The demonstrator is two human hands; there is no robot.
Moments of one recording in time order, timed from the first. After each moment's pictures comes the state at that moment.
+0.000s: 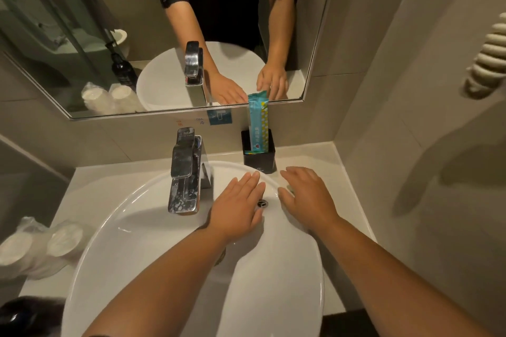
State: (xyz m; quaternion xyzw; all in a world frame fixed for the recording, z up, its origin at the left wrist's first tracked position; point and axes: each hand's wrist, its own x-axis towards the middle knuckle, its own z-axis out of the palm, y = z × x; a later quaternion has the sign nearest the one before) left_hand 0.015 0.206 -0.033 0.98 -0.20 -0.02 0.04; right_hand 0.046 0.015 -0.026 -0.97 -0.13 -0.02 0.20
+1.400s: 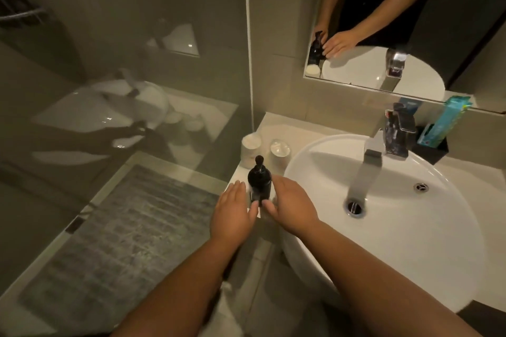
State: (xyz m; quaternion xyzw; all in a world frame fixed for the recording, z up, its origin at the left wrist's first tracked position) left_hand -0.300 0.462 -0.007 0.94 0.26 0.07 0.20; right_hand -0.197 0.341 0.010 -0.88 -0.39 0.07 0.26
